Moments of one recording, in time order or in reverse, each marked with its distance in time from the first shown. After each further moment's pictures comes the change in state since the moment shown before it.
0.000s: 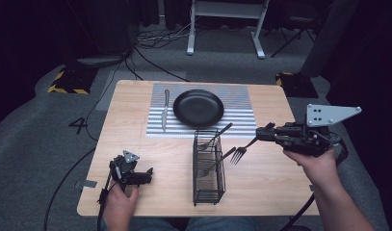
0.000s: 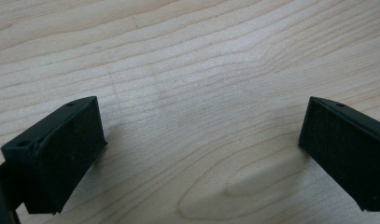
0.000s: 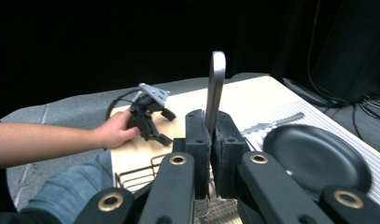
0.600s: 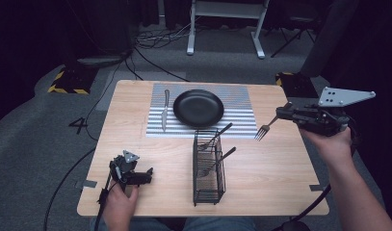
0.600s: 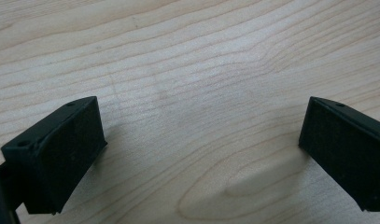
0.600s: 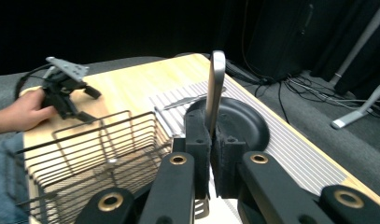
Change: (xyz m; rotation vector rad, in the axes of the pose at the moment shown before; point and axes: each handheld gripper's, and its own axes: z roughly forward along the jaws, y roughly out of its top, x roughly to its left) left arm 0.000 0.000 0.000 0.000 0.000 -0.001; right arm -0.059 -0.009 -0.028 0.085 -0.235 -0.023
